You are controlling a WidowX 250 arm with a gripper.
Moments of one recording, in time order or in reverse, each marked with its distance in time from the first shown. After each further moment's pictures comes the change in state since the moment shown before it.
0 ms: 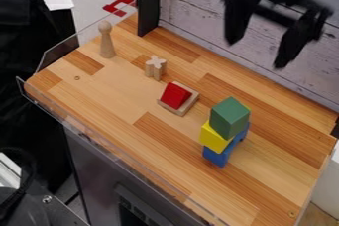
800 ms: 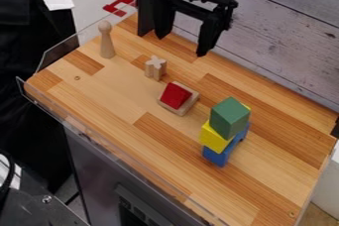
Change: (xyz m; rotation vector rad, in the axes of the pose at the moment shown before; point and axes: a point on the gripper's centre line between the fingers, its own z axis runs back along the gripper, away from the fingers) arm -0.009 0.090 -0.041 0.033 0.031 0.165
